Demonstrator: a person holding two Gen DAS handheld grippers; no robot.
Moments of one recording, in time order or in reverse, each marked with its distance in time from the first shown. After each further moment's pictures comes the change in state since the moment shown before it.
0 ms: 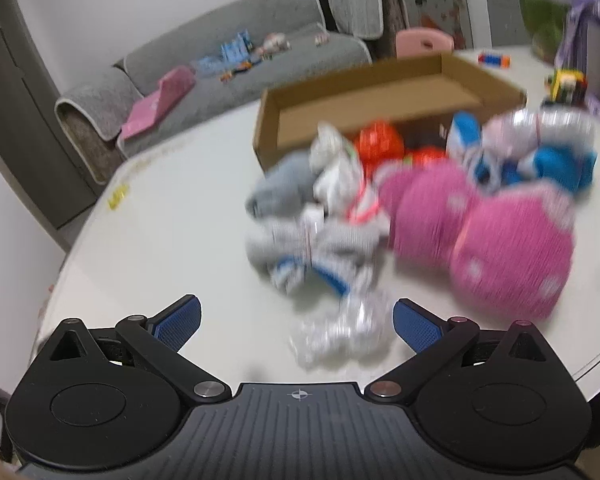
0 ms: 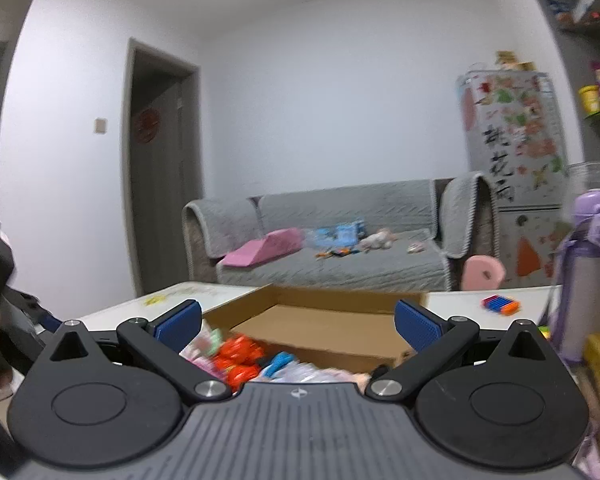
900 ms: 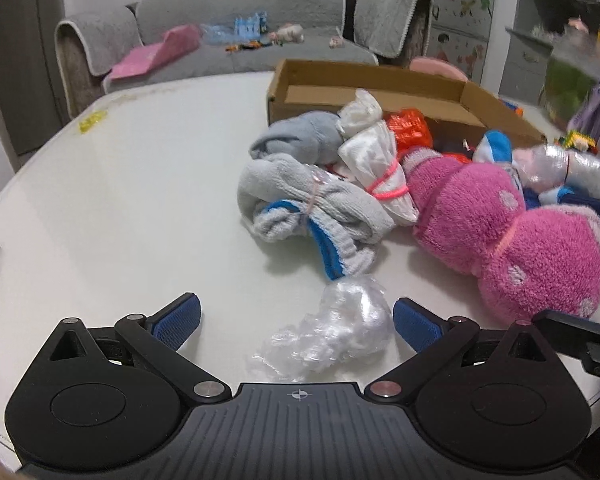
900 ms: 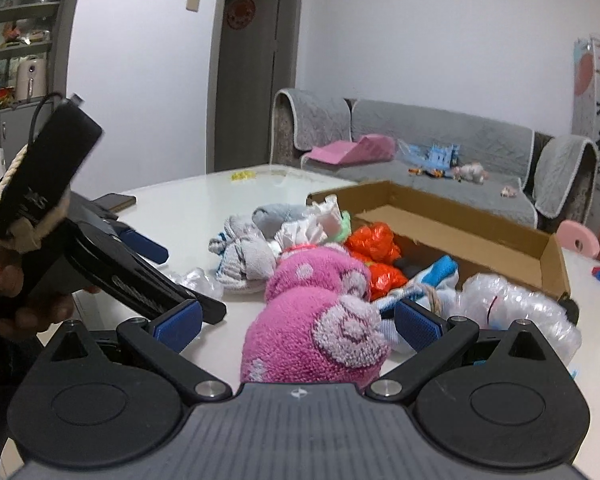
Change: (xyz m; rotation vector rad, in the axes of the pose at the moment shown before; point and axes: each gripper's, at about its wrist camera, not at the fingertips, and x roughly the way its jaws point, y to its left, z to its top) left arm 0.045 0.031 -0.028 -0.265 -0.026 -0.173; right arm 0.050 0.080 -0.053 -0.212 0.293 0.179
